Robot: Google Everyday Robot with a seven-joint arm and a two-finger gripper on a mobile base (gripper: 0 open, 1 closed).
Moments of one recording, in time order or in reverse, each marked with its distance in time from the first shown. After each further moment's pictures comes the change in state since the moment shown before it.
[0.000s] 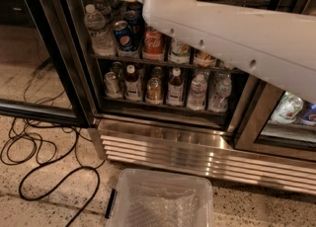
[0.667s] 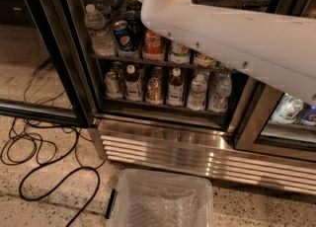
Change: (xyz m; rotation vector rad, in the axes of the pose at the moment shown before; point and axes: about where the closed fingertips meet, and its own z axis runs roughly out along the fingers) arm 0.006 -0.012 0.009 0.061 0.004 0.020
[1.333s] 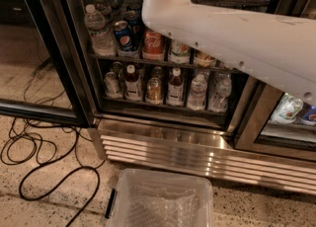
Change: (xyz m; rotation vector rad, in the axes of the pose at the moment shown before) arm -0.003 -0.010 0.009 0.040 -0.019 -0.003
